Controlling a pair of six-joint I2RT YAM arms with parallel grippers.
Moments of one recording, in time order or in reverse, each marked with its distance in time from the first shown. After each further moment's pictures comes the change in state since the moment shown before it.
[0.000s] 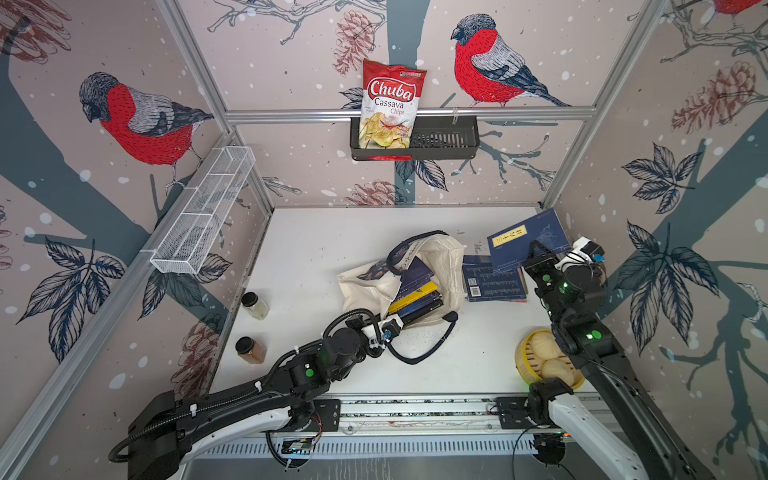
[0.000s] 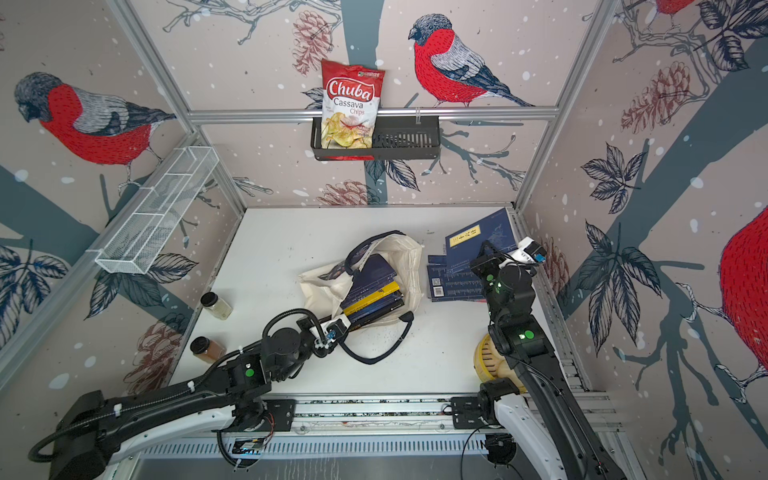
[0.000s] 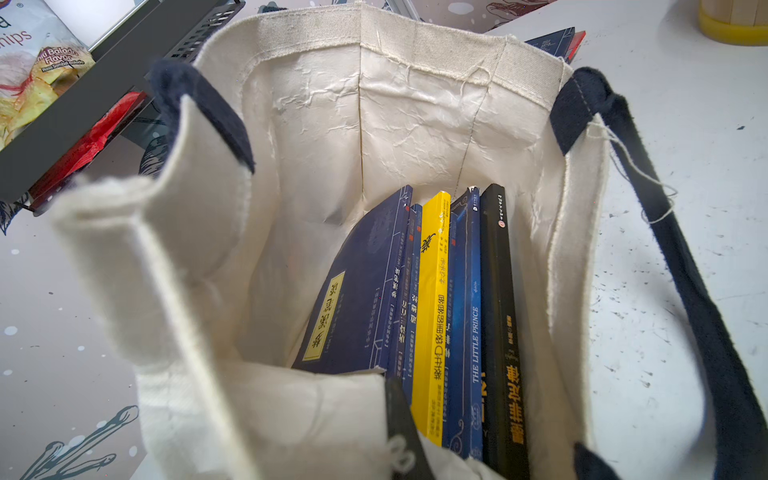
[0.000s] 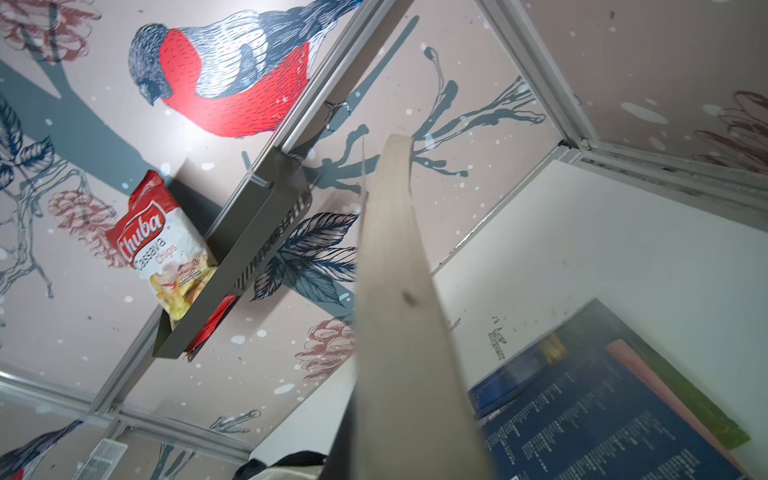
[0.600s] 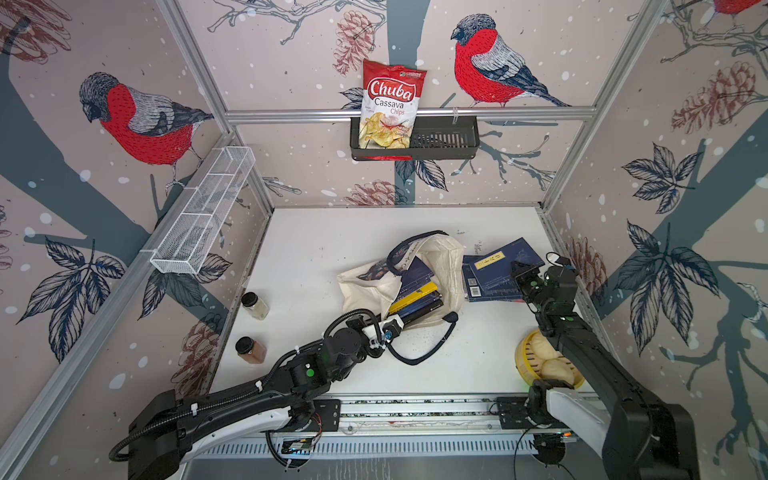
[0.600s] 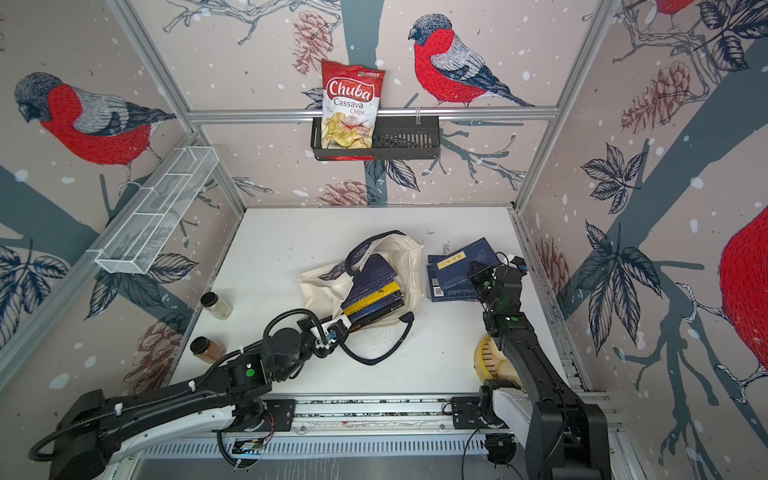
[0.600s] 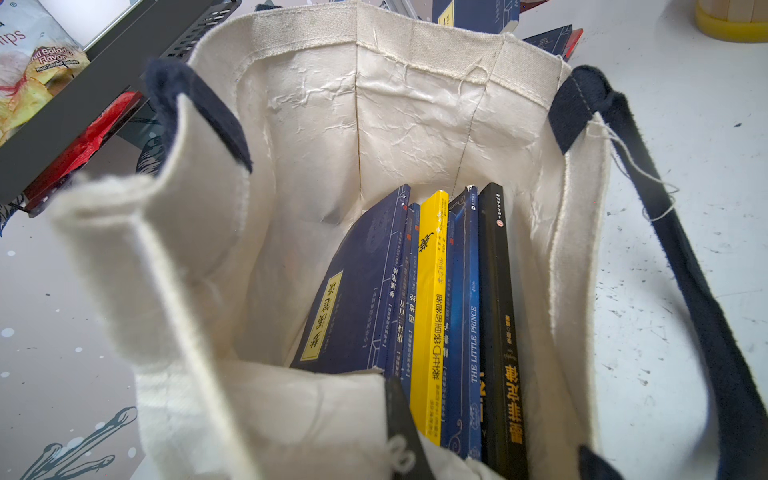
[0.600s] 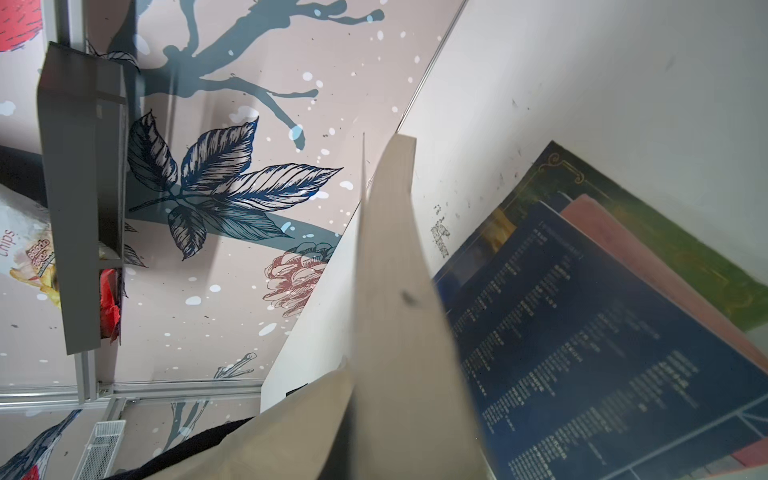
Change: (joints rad) left arm -0.003 0.006 0.000 0.000 0.000 0.000; right arm -0.208 0.336 -0.225 0.298 -0.409 0.195
